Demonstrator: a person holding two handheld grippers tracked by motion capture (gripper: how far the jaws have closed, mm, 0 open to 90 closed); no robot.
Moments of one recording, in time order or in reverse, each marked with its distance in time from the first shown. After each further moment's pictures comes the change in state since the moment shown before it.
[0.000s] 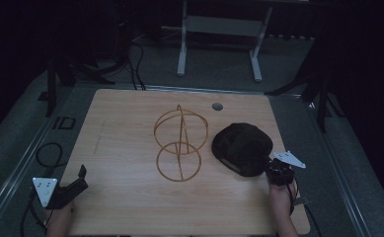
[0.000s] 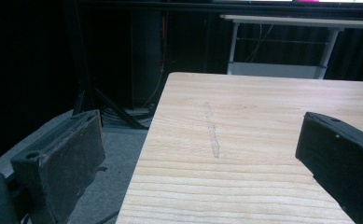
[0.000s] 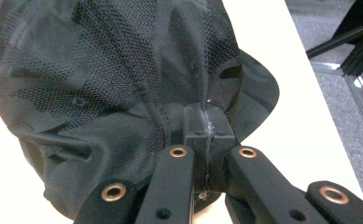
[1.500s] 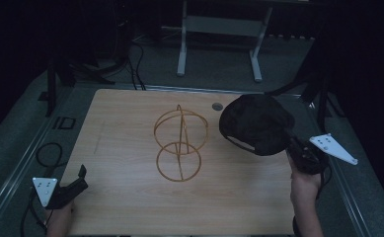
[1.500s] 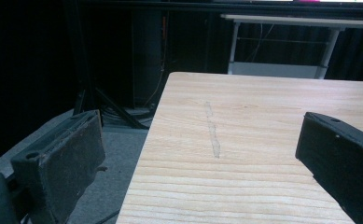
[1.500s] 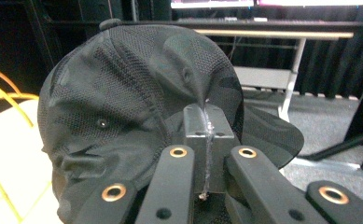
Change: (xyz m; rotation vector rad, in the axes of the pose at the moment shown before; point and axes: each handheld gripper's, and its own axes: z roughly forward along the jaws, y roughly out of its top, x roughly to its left) left arm 0.000 0.000 0.000 0.002 0.003 -0.002; right arm -0.009 0.095 -0.101 -0.371 0.120 0.002
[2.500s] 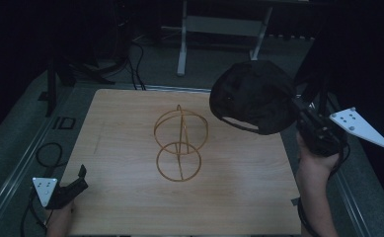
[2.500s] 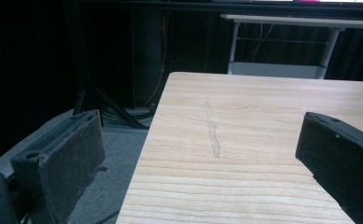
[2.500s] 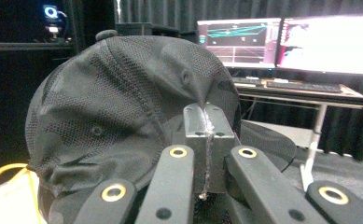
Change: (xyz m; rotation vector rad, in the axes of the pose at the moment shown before) left arm 0.000 0.000 0.000 0.000 -0.001 0.001; right arm 0.030 0.093 -0.021 -0.190 0.105 -0.047
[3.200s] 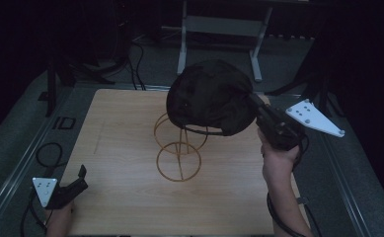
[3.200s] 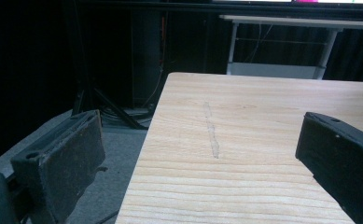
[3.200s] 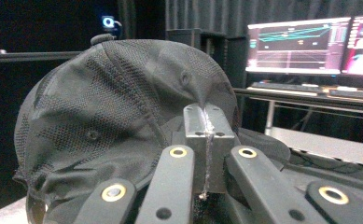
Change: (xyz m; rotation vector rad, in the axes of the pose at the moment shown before) left arm 0.000 0.000 0.000 -0.002 -0.005 -0.002; right arm 0.067 0.003 0.038 -0.020 0.185 0.022
